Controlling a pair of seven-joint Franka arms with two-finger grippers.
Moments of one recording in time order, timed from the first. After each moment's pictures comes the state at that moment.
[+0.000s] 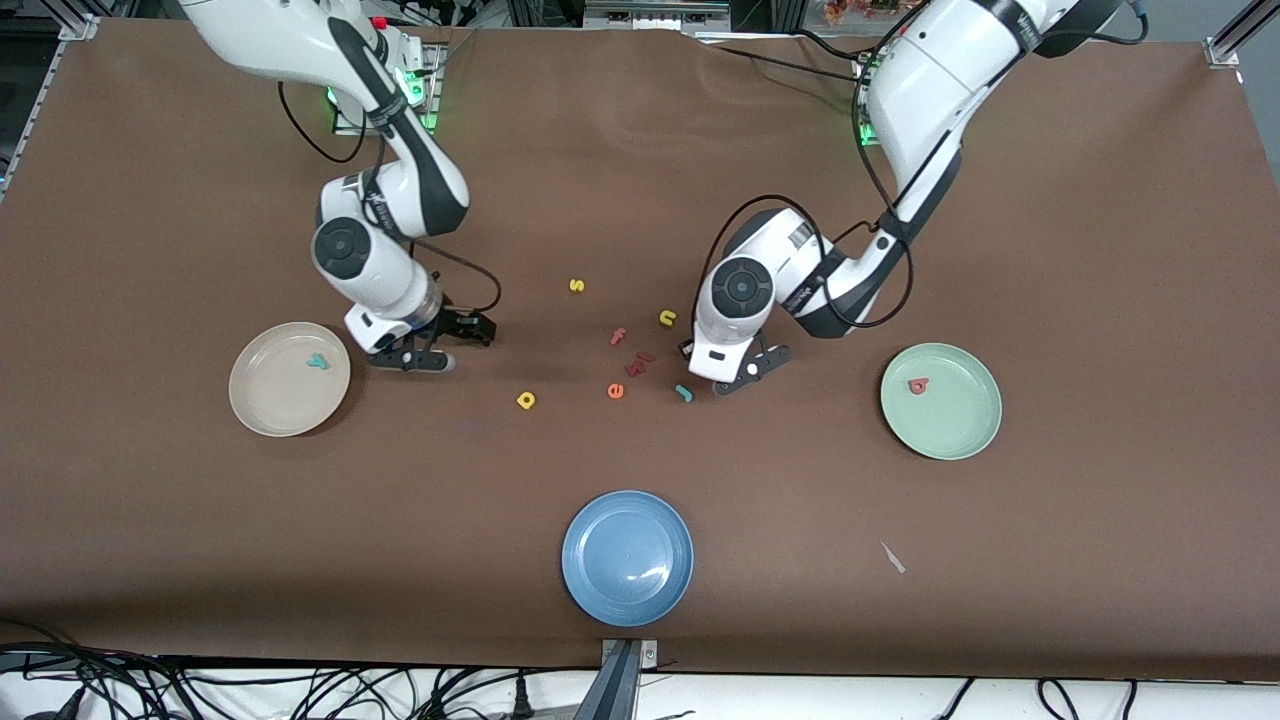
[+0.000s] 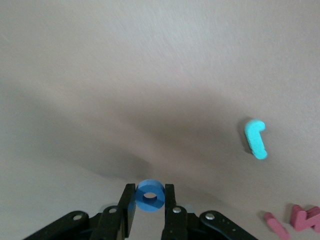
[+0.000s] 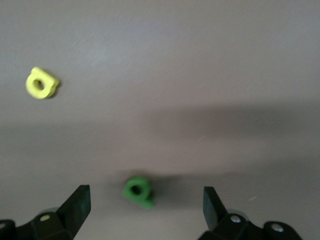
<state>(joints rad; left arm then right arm) -0.27 0.71 -0.40 -1.65 0.18 2.15 -1.19 0.36 0.40 0.07 -2.18 0.14 2.59 0.42</state>
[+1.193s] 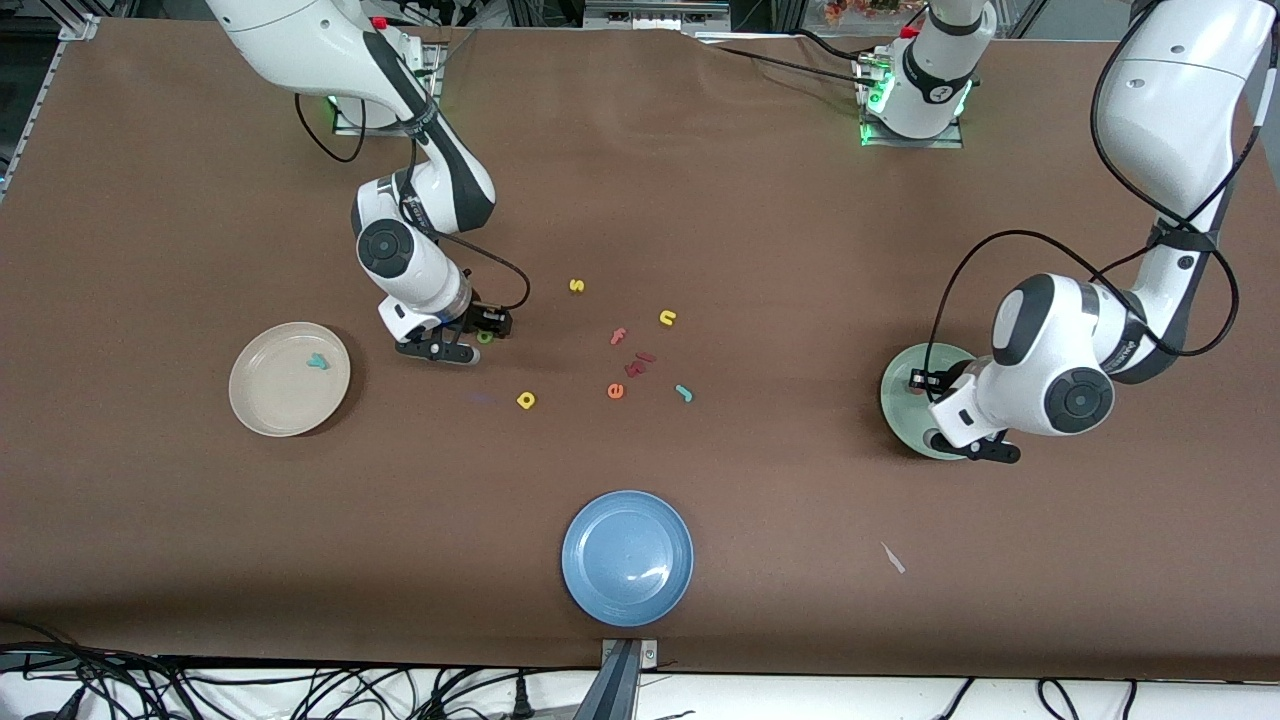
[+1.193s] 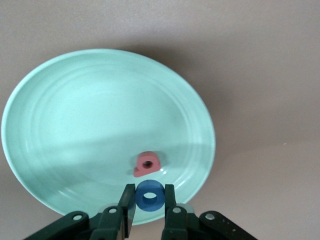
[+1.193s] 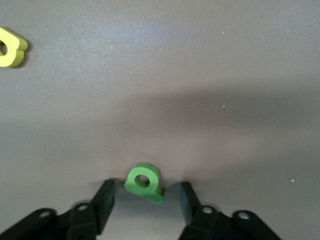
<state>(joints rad) 0.25 0.65 -0.38 -1.67 0.19 1.93 -0.01 0.39 0.45 0.06 -2.19 0.14 2.62 0.48</state>
